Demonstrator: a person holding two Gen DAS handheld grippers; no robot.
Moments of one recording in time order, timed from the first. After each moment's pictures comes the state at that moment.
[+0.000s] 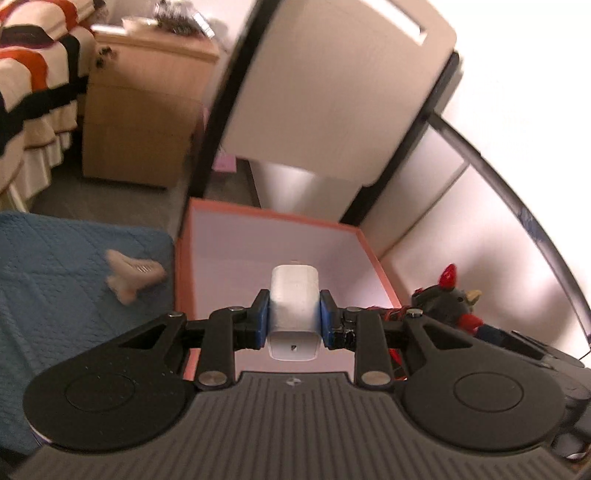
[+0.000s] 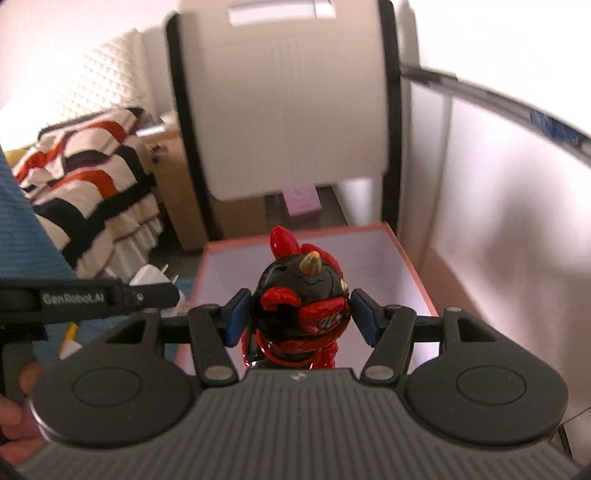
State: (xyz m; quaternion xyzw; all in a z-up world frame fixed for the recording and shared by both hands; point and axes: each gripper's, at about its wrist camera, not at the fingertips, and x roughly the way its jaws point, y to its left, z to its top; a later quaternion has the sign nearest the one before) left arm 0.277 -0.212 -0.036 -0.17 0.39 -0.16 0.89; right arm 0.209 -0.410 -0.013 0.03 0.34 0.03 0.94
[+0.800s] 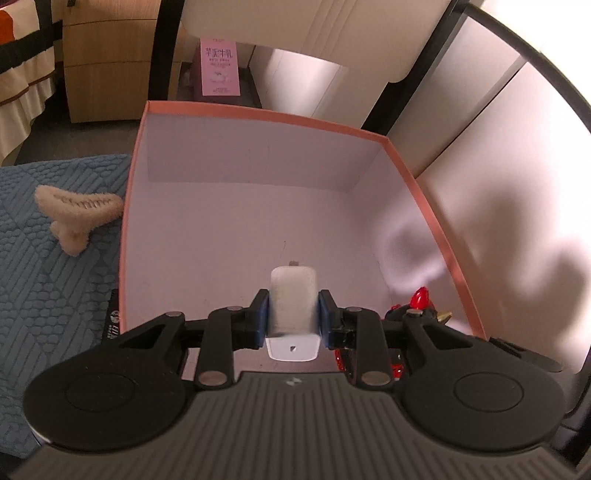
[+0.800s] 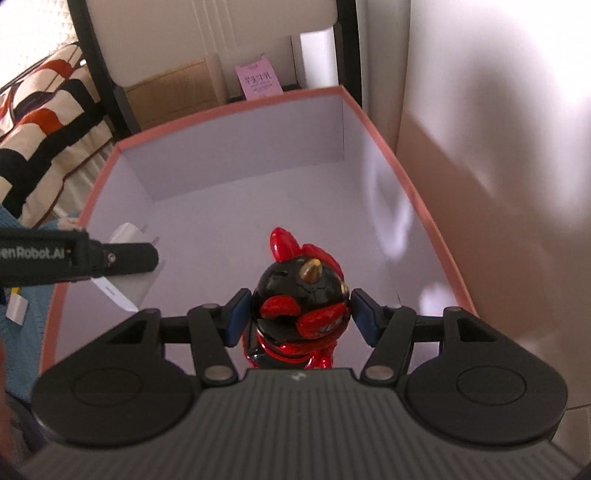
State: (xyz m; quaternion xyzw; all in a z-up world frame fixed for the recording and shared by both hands) left arm 0.339 -0.278 -0.134 -0.13 0.49 -0.15 0.85; right arm 0.252 -0.460 -0.129 0.05 0.47 0.00 0.88
